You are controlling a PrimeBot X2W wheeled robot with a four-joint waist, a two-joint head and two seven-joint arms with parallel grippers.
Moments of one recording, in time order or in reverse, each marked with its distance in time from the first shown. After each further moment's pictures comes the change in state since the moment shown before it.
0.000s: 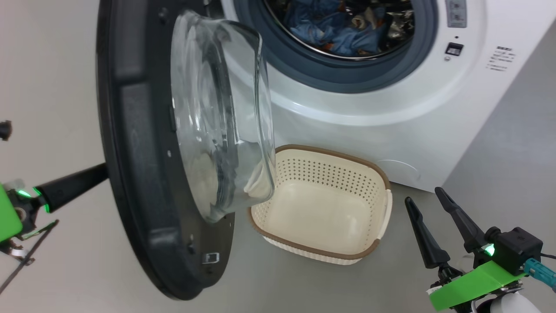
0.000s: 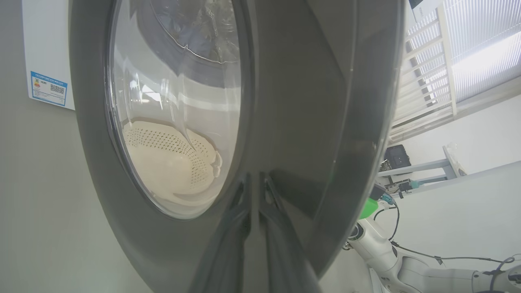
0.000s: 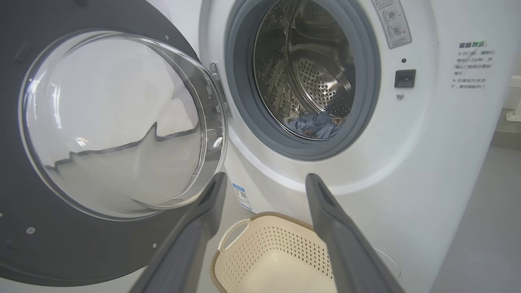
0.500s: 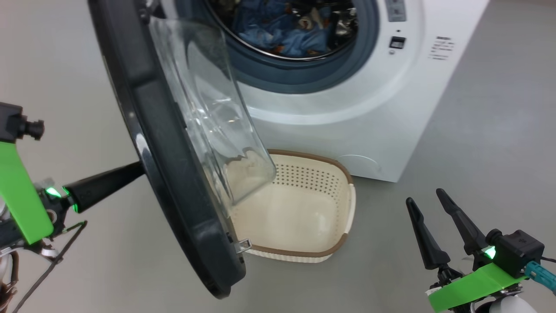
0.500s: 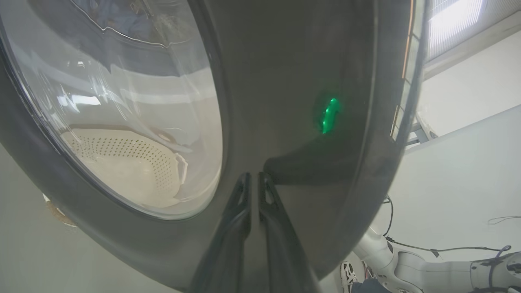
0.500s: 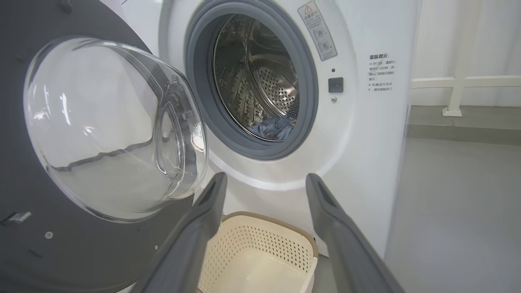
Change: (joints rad) left arm -0.004 -0.067 -0.031 -0.041 0.039 0.000 -0.012; right arm 0.016 0.023 -0.019 -0.008 -0.009 0.000 0.000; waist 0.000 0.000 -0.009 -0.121
